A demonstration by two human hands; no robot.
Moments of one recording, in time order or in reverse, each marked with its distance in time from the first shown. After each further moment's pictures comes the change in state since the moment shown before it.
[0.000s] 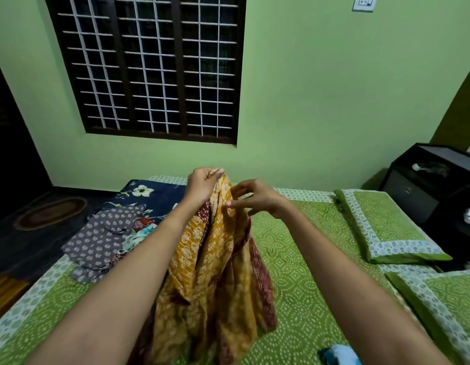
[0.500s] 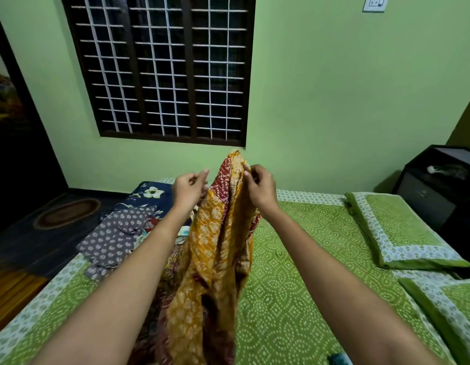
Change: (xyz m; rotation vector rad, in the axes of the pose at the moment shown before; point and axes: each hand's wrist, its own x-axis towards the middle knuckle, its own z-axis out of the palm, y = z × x) left_hand -0.017 -0.018 -0.033 -0.130 0.193 -0.122; right_hand 0.012 -0.019 0.029 0.130 0.637 -0.163
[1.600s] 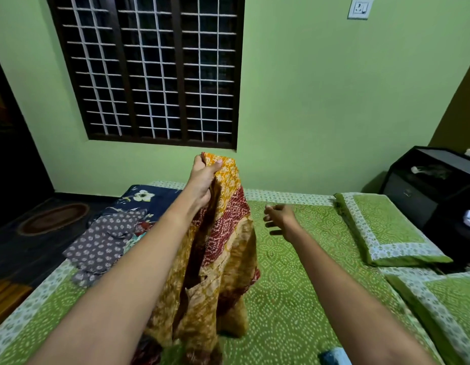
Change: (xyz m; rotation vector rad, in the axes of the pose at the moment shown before) left_hand -0.005 0.059 0.039 -0.663 -0.255 -0.188; right_hand -0.004 0.097 -0.048 0.107 -0.137 0.596
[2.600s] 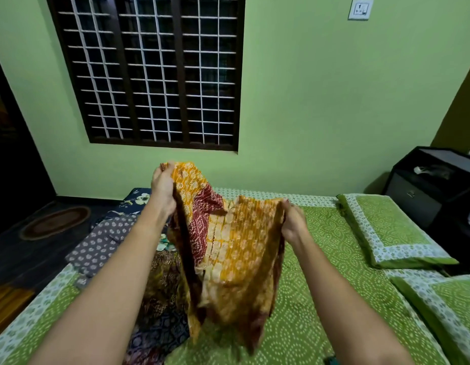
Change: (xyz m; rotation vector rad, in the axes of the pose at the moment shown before) left_hand 0.009 0.019 -0.072 -0.045 0.312 -0.062; right_hand 0.016 0.002 -0.002 0.756 0.090 0.041
